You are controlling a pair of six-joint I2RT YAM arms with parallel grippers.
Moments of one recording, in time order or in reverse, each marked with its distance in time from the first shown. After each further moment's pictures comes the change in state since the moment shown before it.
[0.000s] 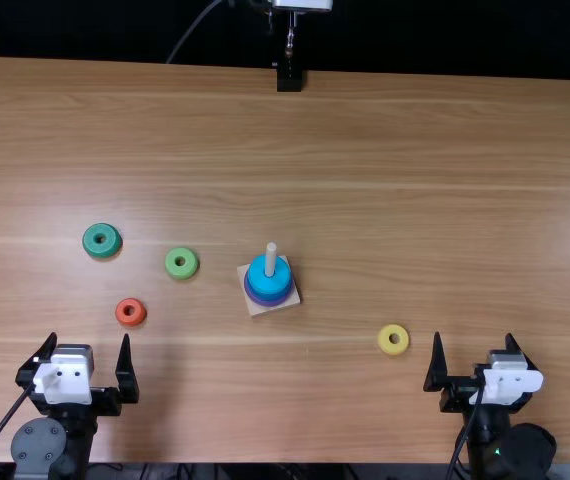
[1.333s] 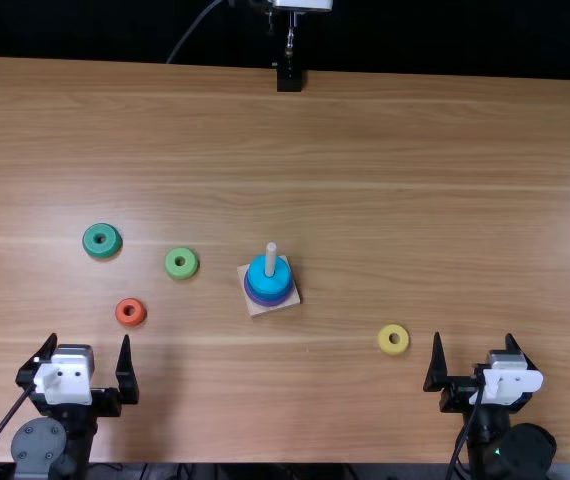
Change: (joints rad) left arm 0.000 0.000 0.013 -0.011 0.000 0.003; right arm 0.000 0.000 0.000 -0.001 0.000 -0.001
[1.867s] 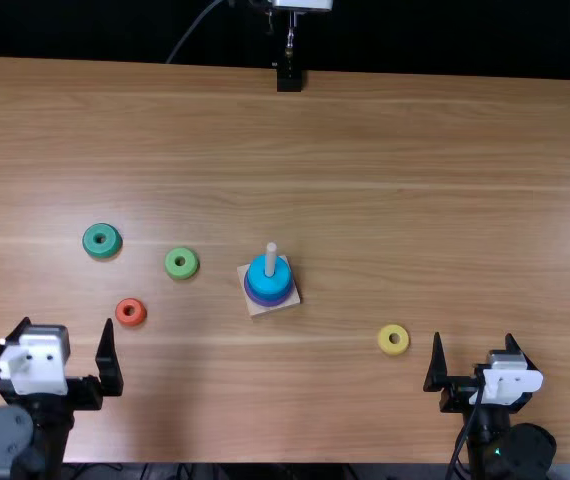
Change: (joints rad) left arm 0.018 0.326 0.438 -0.142 -0.002 0.001; right arm 0.000 0.000 0.000 0.000 0.000 0.000
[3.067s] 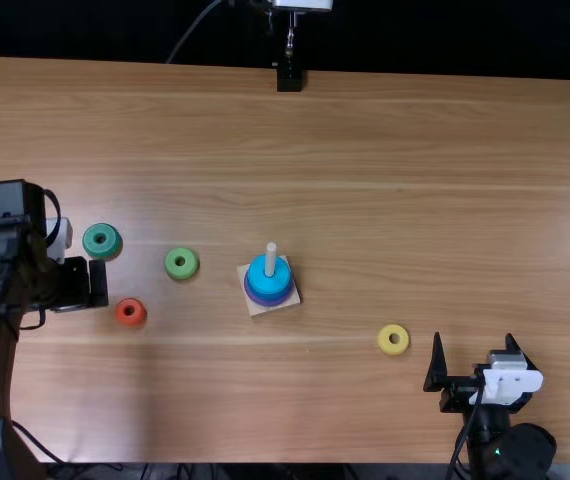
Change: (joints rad) left arm 0.156 1.298 0.693 -0.546 0.005 0.002; right arm 0.000 0.000 0.000 -0.001 0.000 0.000
